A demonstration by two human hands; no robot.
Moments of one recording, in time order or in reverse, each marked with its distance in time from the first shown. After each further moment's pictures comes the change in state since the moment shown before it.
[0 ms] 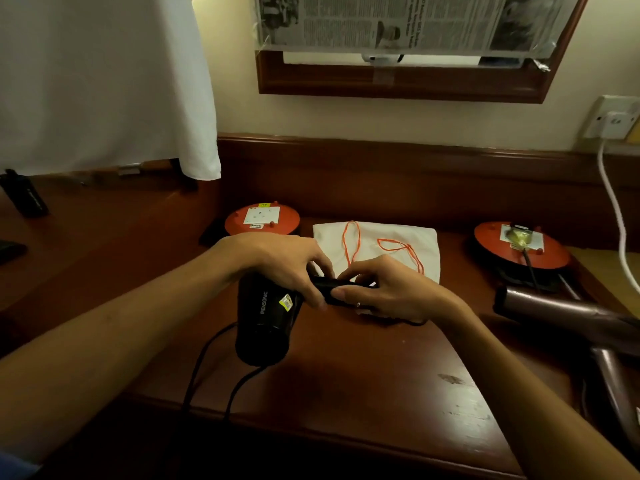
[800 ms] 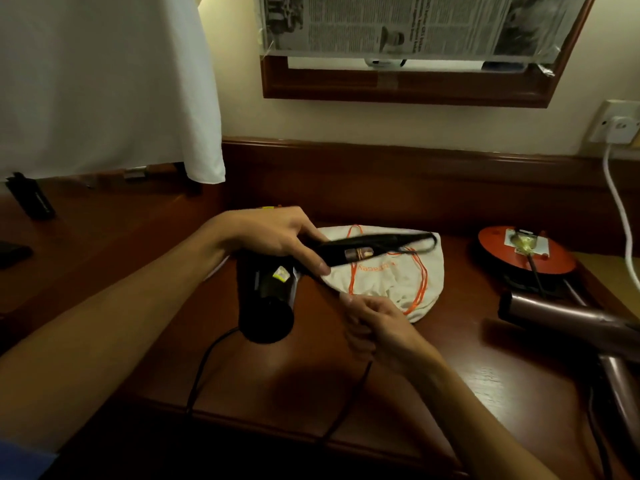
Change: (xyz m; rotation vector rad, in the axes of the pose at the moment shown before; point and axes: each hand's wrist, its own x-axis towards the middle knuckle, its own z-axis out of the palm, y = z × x) left_hand -0.024 -0.007 -0.031 -0.319 0.146 0.147; right_hand -0.002 0.030 0.071 1.018 0.026 0.061
